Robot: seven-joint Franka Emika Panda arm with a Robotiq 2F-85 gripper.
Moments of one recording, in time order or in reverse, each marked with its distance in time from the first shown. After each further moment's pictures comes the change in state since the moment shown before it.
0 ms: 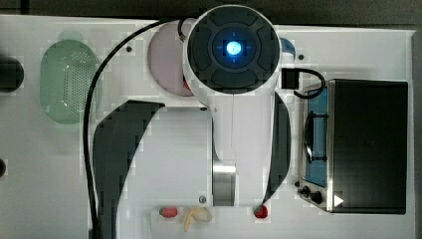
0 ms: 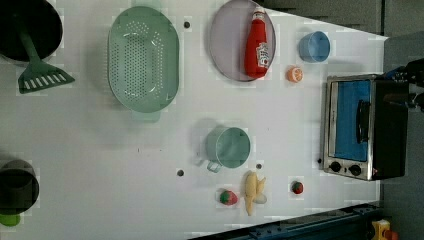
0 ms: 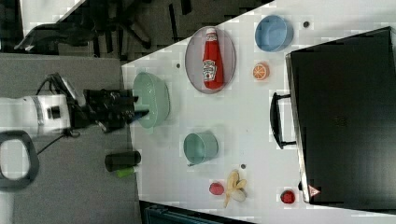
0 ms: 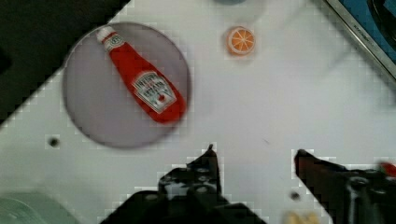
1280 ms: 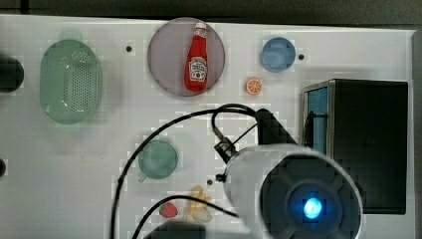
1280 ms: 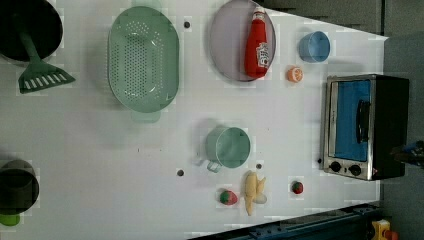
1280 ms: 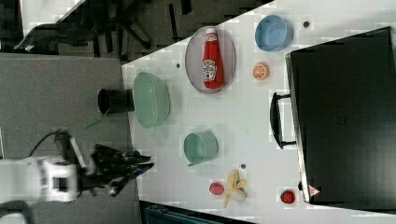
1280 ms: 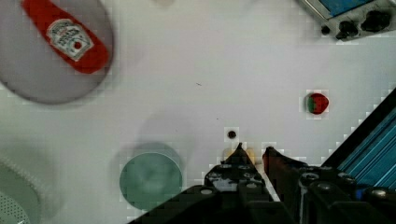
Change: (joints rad) arm -0.031 -0.318 -0.070 -0.268 0.022 -0.143 0.001
